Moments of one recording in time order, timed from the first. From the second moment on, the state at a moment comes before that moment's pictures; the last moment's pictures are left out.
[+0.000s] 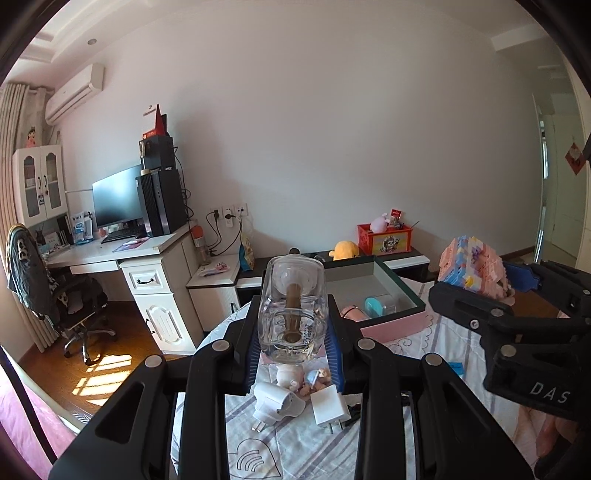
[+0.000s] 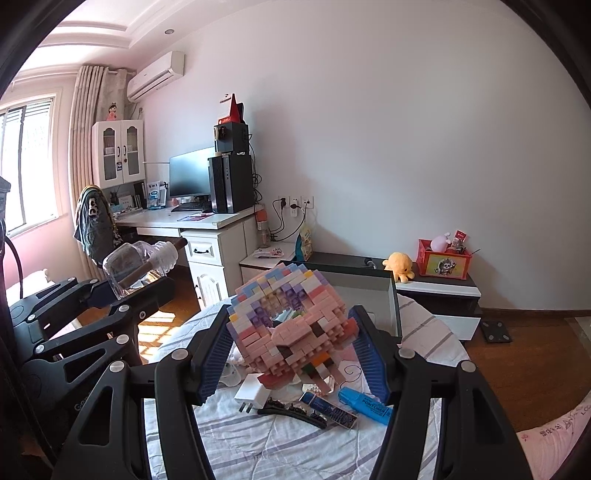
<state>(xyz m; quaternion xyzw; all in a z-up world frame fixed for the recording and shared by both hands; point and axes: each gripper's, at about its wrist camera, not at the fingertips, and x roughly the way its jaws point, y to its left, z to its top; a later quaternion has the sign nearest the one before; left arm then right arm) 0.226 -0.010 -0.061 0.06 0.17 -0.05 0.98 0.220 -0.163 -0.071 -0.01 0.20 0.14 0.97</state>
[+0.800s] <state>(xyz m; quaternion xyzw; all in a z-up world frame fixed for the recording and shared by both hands) 0.485 0.003 -0.179 0.06 0.39 -0.04 0.92 0.459 -0.183 -0.185 -0.01 0.37 0.11 0.92</state>
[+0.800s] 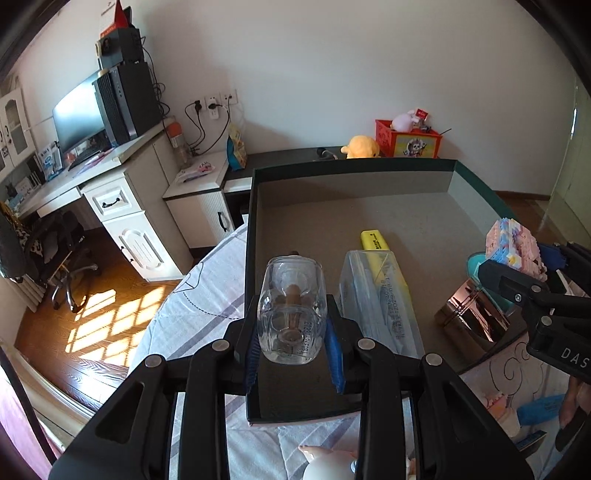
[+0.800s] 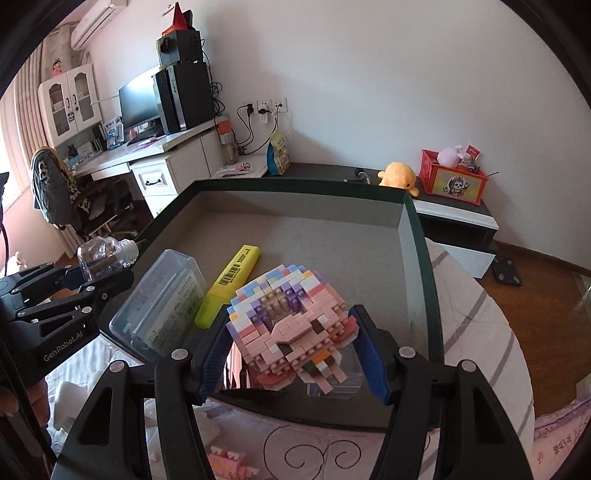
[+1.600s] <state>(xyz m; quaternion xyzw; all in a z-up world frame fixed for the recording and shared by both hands) 0.300 0.031 -0.087 0.00 0.22 -0.04 0.98 0.307 -0.180 -0.106 0.01 0.26 0.11 0.96</state>
